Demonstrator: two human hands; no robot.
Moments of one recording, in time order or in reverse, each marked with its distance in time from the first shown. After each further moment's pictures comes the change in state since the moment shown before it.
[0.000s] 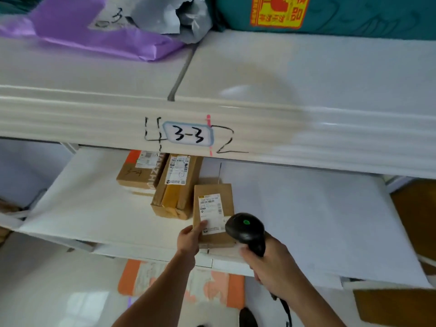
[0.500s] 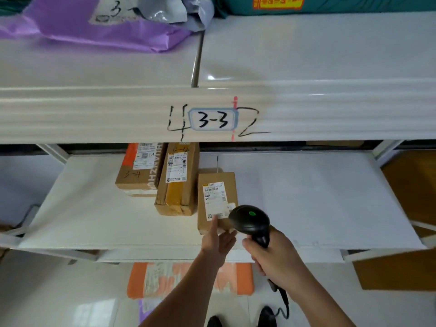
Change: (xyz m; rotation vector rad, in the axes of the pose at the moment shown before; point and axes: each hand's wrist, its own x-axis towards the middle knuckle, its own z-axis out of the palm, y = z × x) left_hand -0.002 -0.030 0.022 -0.268 -0.231 -0.209; right_hand -0.020 -0.016 0.032 0.159 0.111 0.068
